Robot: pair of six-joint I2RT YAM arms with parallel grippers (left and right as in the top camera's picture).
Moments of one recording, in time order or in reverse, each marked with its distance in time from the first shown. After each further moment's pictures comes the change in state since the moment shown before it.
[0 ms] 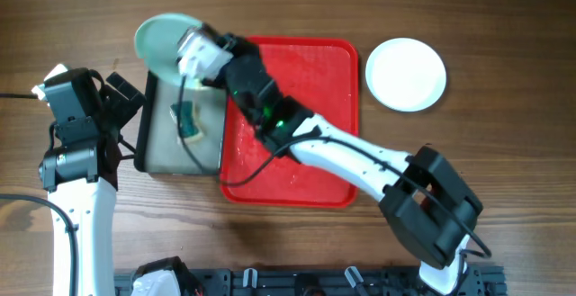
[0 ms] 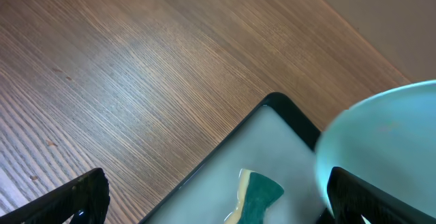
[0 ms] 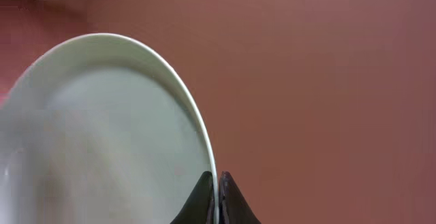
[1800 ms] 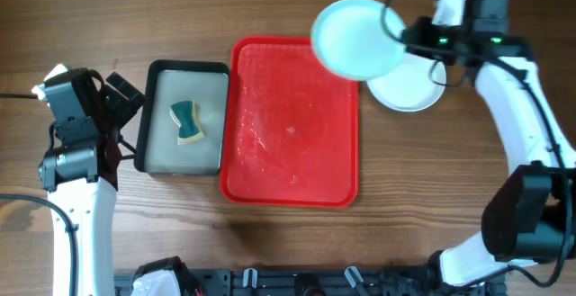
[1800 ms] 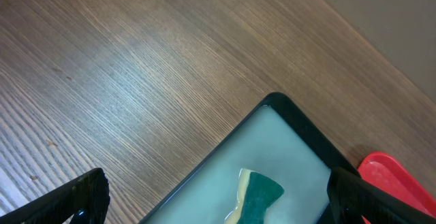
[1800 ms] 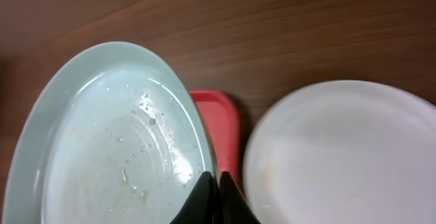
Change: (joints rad) left arm 0.000 0.000 0.000 0.000 0.000 0.000; right arm -0.961 -0.222 0.005 -1.050 -0.754 0.932
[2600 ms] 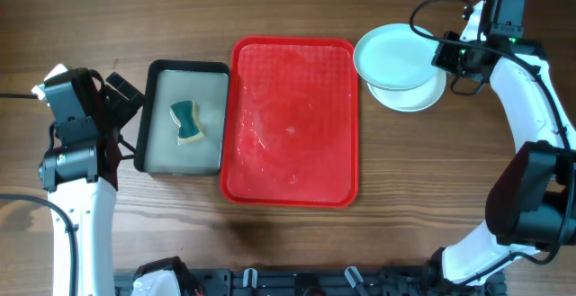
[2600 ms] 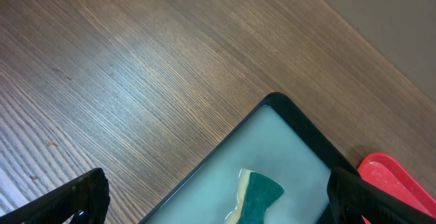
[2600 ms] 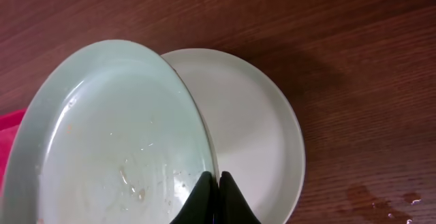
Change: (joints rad) left arm 0.000 0.000 0.000 0.000 0.000 0.000; right arm -0.085 0.080 -0.006 -0.096 0.261 -0.003
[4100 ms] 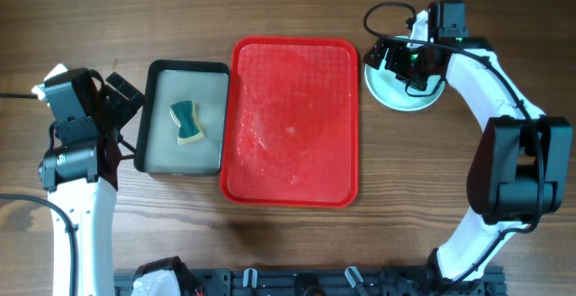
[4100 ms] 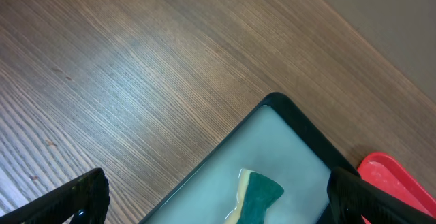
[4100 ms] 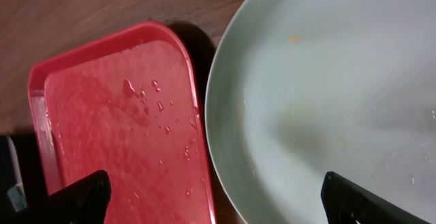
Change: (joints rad) left arm 0.000 0.000 0.000 0.000 0.000 0.000; right arm 0.162 0.130 -0.006 0.061 -0.251 0.125
